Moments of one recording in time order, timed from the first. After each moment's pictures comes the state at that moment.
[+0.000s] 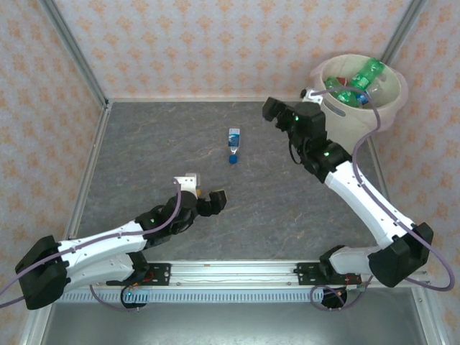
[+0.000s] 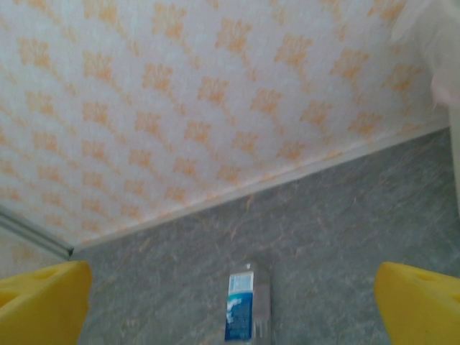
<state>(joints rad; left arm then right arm) -0.88 1.00 0.43 0.06 -0.34 -0.75 0.51 1.27 1.22 -0.24 0.31 0.60</state>
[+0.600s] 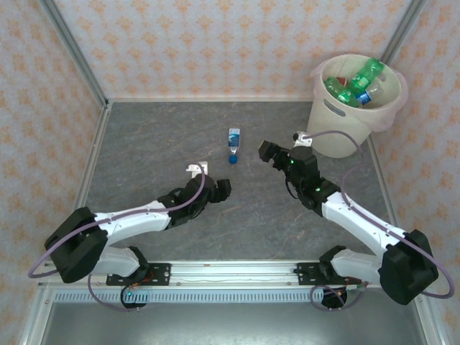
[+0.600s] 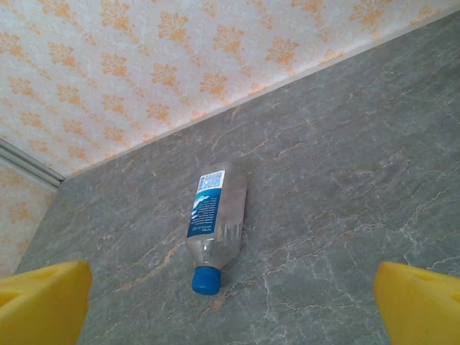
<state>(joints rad) -0.77 1.34 0.61 0.07 -0.32 -0.75 0.54 1.13 0.69 0.10 0.23 0.65</state>
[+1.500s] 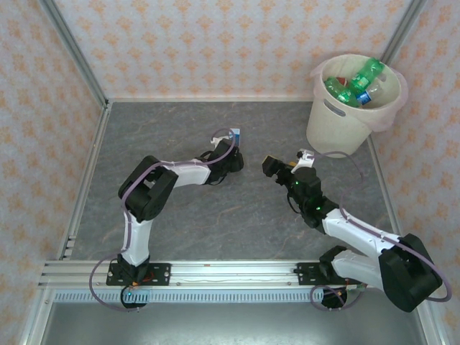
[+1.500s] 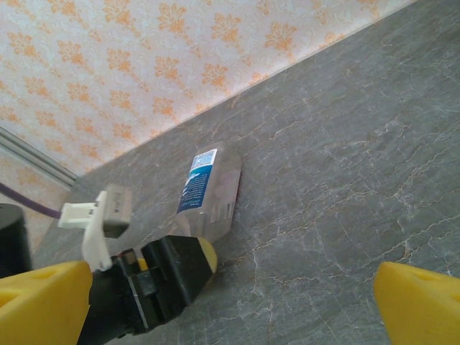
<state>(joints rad) -0.59 2.04 1.21 0.01 -0.17 -0.71 0.54 1.08 0.42 0.37 0.21 0.69</state>
